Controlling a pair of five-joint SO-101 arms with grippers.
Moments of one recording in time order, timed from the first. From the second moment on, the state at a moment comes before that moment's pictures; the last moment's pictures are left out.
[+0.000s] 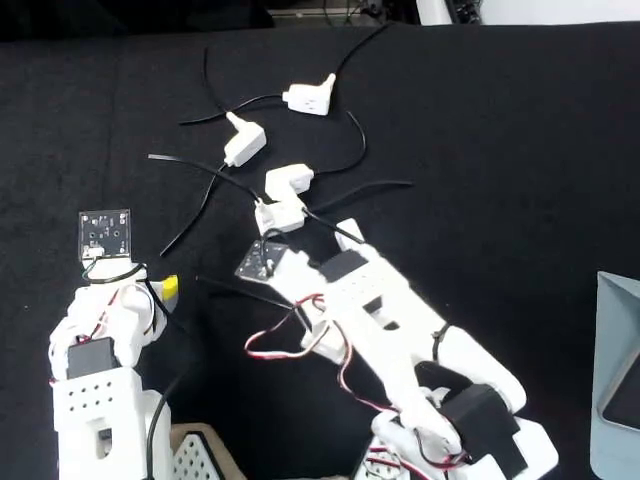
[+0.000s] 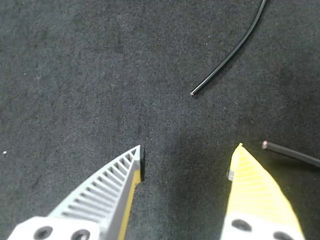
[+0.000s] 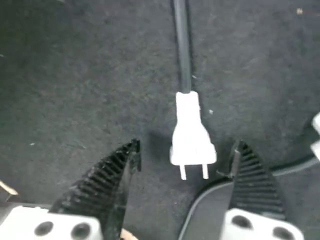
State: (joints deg) left arm -19.9 -72.1 83.3 46.7 -10.9; right arm -32.3 -15.6 52.0 66.3 28.9
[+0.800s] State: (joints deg) left arm -19.9 -72.1 83.3 46.7 -10.9; right arm -40.1 -28.1 62.6 62.1 26.9
